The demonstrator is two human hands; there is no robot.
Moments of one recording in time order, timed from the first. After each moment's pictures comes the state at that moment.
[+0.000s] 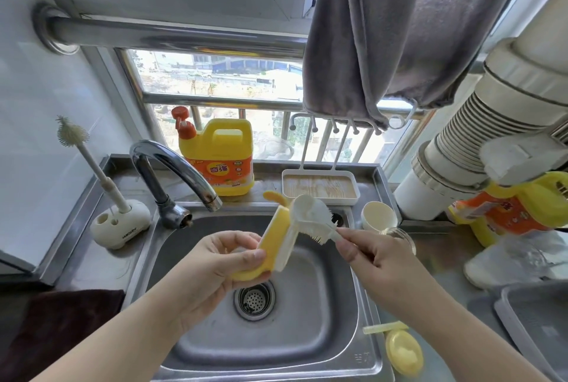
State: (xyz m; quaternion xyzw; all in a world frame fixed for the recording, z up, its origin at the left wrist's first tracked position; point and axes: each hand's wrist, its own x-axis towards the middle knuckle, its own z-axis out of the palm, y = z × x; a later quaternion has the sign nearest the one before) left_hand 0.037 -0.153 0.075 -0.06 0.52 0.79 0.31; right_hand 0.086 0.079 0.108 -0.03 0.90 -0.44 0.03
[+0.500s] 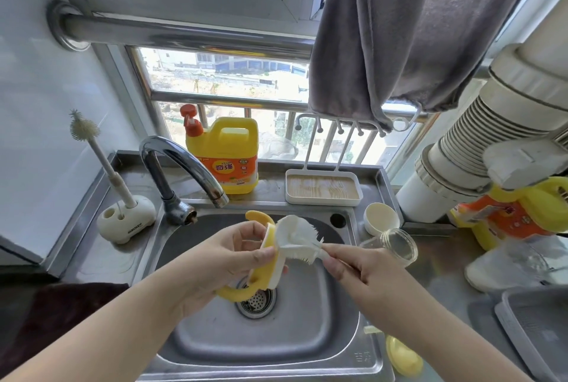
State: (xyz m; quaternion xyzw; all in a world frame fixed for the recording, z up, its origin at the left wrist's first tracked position) left_hand 0.034 -0.157 0.087 0.03 0.61 0.70 0.38; right_hand 0.096 0.066 0.103 -0.09 0.91 -0.39 0.07
